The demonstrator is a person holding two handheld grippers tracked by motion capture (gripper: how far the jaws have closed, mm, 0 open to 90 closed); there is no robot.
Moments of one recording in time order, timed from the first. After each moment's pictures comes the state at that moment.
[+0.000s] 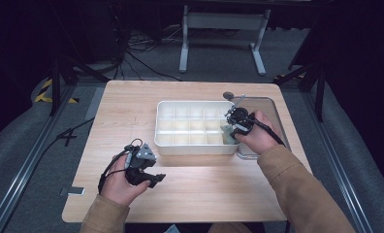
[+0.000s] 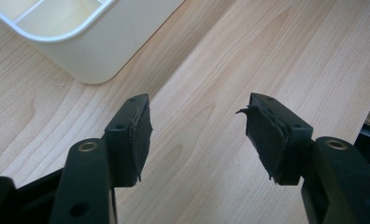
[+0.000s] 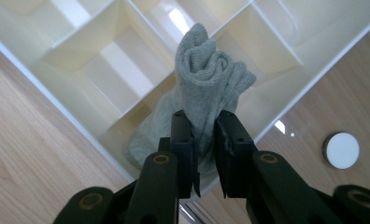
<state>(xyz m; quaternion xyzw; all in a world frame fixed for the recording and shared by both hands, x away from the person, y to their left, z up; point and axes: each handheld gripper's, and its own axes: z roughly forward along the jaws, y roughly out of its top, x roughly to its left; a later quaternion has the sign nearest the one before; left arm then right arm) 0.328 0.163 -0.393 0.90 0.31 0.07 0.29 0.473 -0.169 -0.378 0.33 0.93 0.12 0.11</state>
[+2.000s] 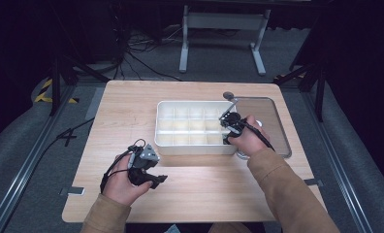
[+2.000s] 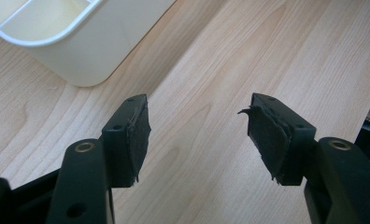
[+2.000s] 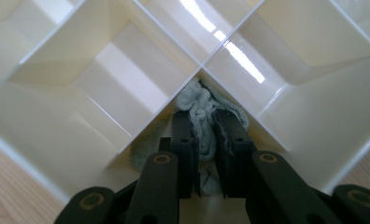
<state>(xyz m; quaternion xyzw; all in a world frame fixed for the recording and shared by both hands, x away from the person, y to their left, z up) 0.328 0.159 -0.395 0.91 0.30 0.07 0.29 0.487 -0.156 -0.413 0.37 0.92 0.11 0.07</state>
